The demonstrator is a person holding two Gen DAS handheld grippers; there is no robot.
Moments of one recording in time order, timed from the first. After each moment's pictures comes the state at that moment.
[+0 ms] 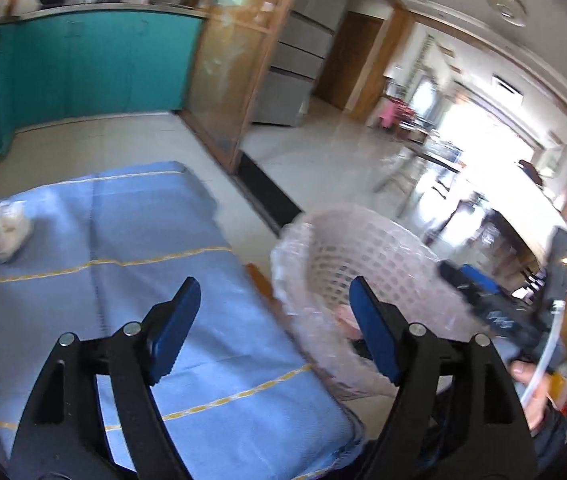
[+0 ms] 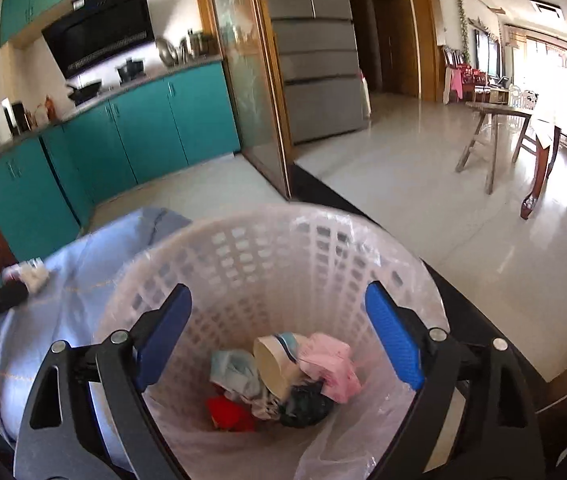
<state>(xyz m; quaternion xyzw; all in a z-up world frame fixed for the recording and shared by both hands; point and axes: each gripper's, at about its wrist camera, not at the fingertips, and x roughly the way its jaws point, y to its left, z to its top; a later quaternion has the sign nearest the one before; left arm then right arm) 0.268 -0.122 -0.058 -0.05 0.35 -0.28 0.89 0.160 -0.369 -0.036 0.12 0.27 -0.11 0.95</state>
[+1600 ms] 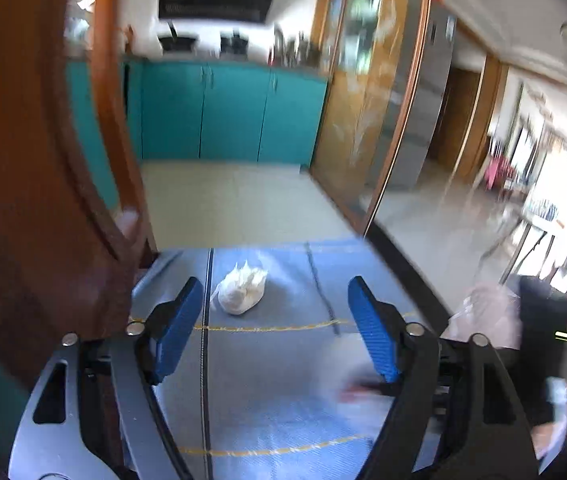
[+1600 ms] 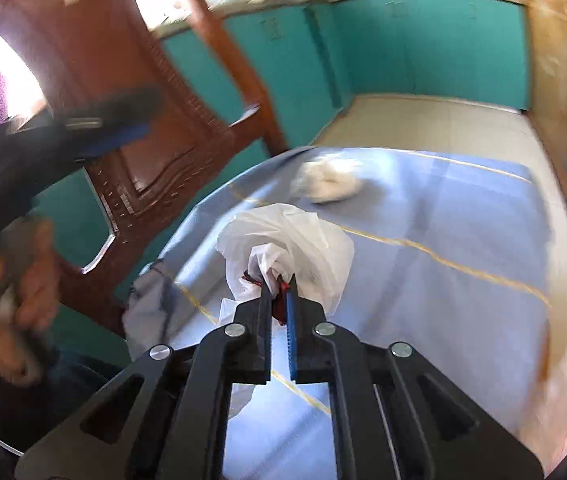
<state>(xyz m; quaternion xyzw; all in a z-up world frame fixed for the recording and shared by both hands) 0.296 0.051 -0.008 -0.05 0.31 -0.09 0.95 0.266 -0.146 -0.054 0.06 0.40 0.34 0.85</state>
